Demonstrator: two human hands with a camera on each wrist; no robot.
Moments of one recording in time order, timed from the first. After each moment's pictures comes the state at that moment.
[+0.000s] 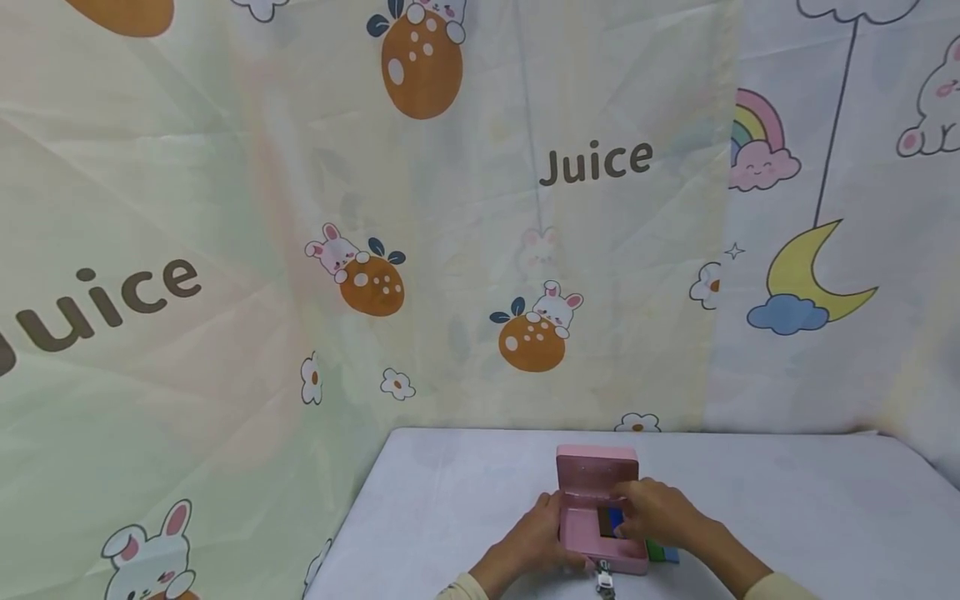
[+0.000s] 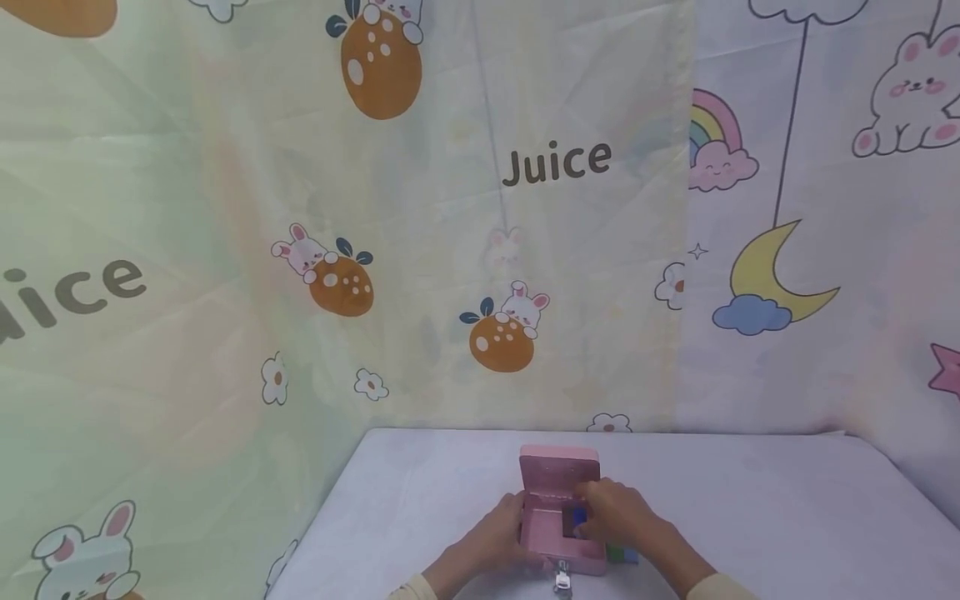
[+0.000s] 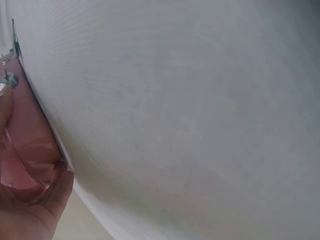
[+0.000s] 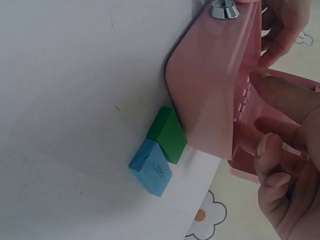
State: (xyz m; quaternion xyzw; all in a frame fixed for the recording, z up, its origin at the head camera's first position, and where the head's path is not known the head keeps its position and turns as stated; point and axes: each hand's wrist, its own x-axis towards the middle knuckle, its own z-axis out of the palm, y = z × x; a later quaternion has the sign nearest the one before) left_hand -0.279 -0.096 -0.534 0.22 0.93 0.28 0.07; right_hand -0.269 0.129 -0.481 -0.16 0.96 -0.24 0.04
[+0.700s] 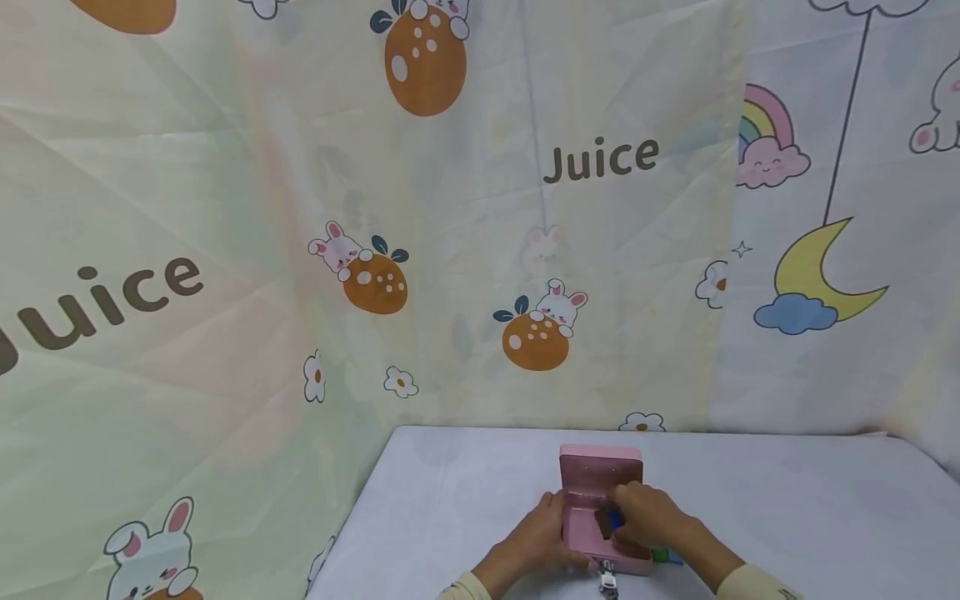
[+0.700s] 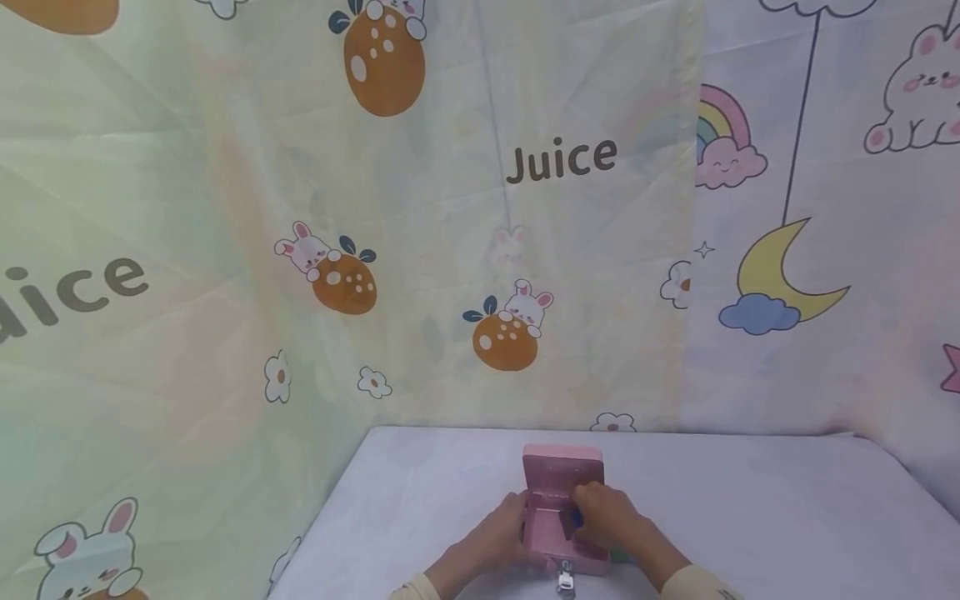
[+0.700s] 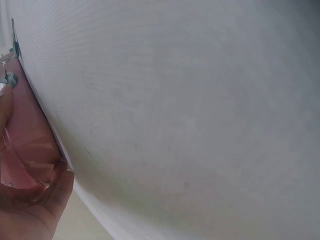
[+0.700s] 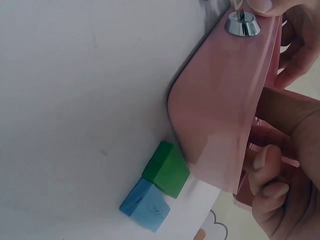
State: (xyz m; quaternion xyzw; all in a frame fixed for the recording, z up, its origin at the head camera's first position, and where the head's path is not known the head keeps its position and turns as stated) left_hand -0.279 -0.094 -0.533 0.21 0.93 0.27 0.08; right_hand -0.285 0.112 -0.500 -0.17 0.97 -0.19 0.05
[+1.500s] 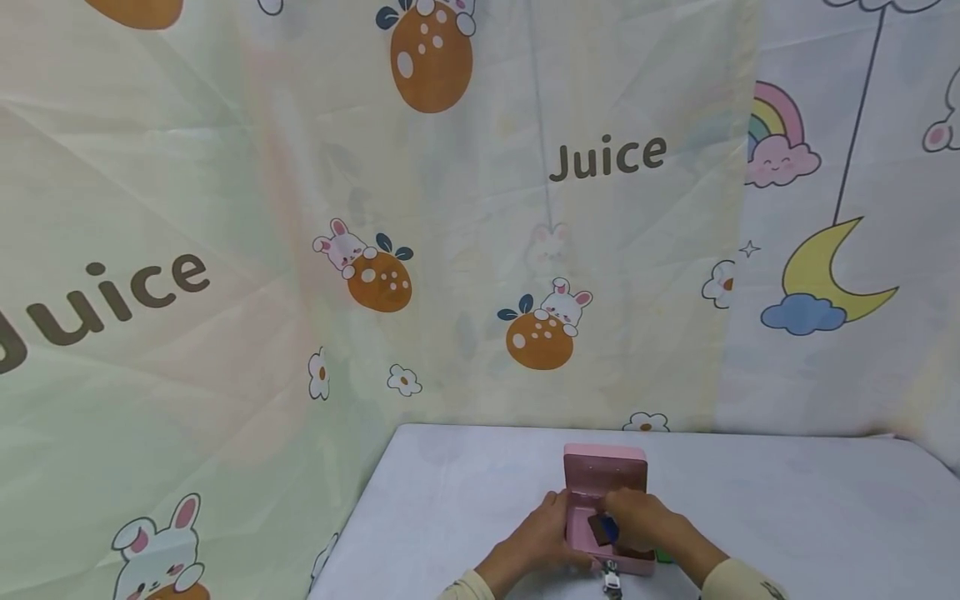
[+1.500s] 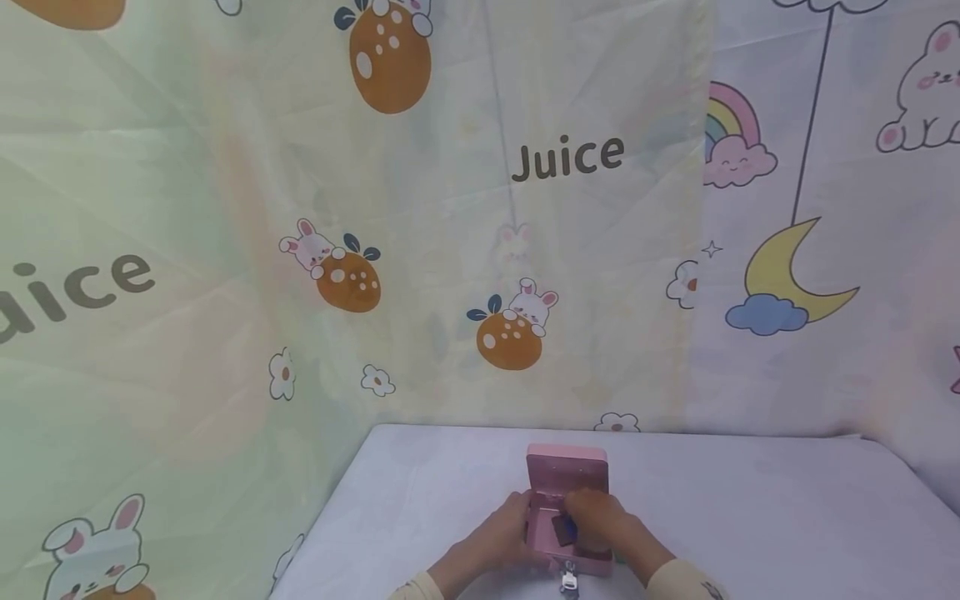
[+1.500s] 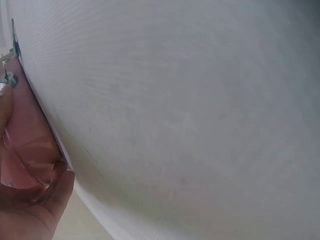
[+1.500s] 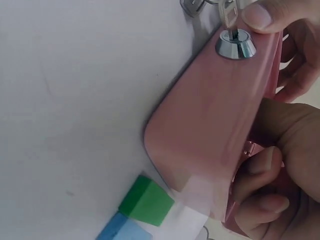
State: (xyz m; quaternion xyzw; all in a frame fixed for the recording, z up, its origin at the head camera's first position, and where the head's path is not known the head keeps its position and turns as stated) left_hand -0.276 -0.098 -0.528 0.24 0.93 0.26 0.06; right_hand -0.281 0.096 -0.496 -0.20 0.96 -0.16 0.08
